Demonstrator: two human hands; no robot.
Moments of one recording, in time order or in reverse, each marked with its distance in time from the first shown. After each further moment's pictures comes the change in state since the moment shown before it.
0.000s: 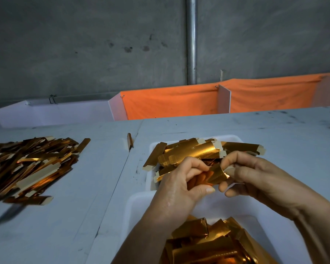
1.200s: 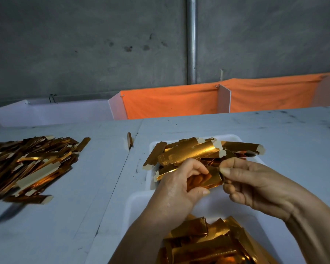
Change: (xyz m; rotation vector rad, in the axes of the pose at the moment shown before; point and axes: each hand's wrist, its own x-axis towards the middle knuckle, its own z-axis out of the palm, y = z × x) left_hand -0.001 0.002 -0.003 0.097 -0.030 0.019; right_hand 0.008 0.010 0.002 0.369 0.019 0.233
